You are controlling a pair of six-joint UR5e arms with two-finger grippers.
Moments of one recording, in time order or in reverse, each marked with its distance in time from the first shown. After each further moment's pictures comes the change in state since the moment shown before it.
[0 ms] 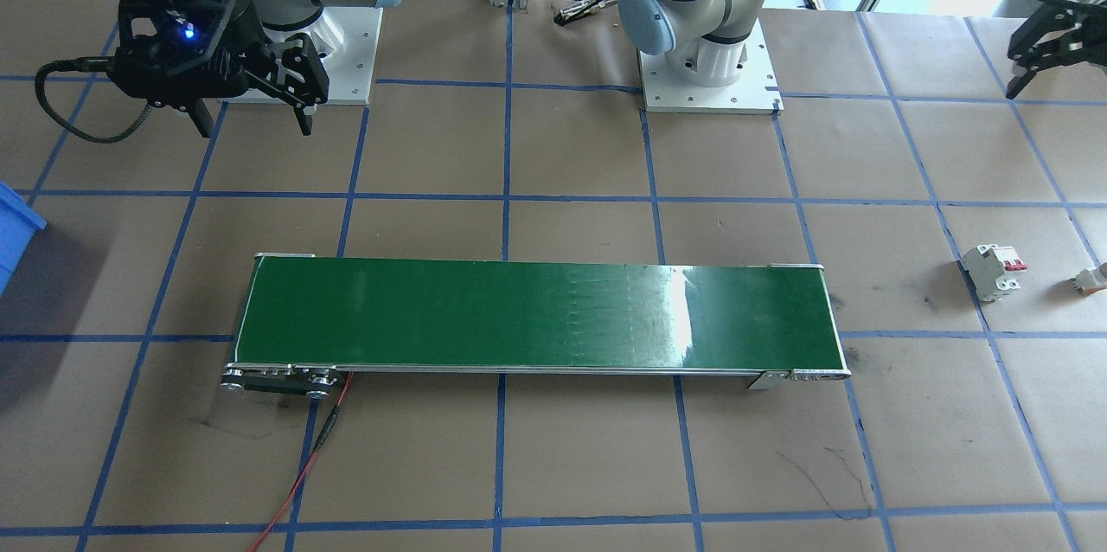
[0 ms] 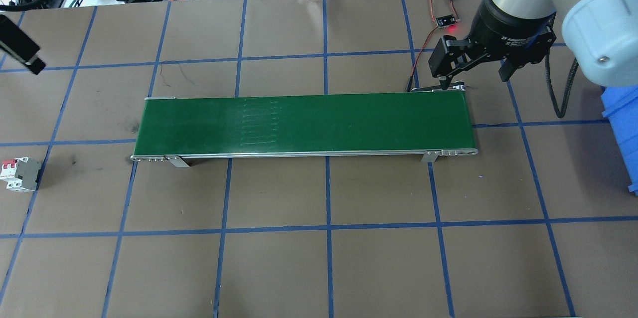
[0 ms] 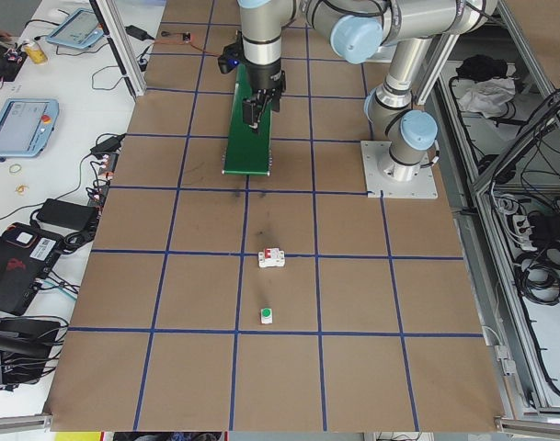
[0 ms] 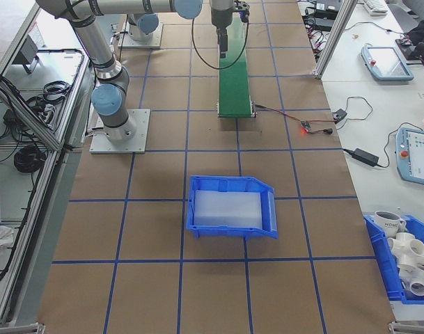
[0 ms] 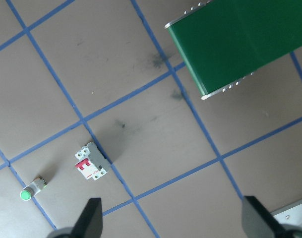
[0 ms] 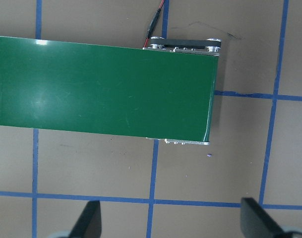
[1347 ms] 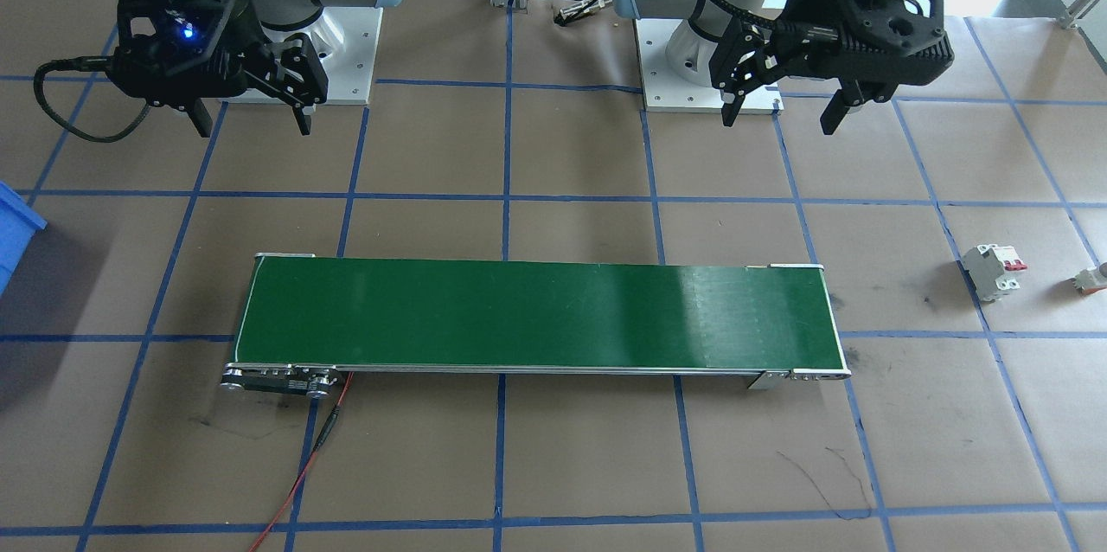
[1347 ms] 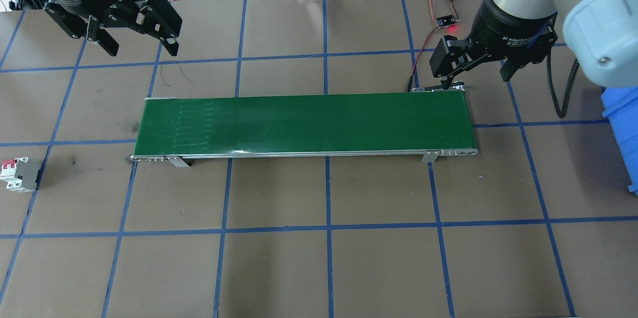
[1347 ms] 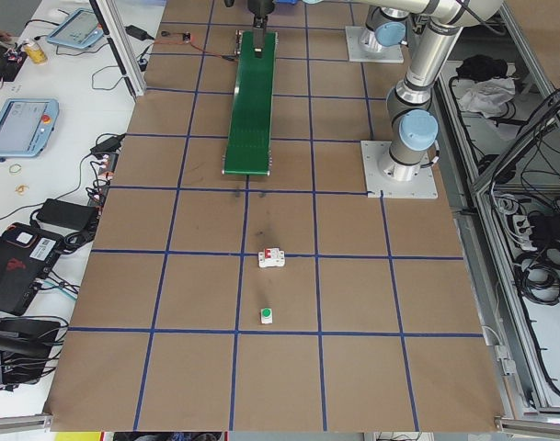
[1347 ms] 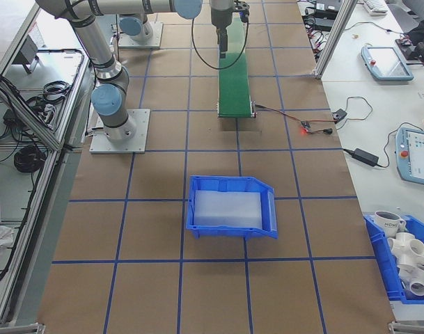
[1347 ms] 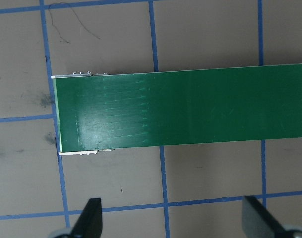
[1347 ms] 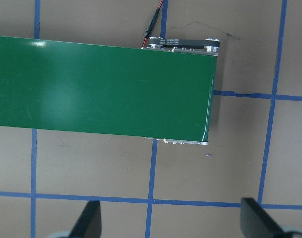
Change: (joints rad) left arm -0.541 0.001 -0.009 0.032 -0.115 -0.990; right arm 0.000 0.000 0.000 0.000 -0.004 0.000
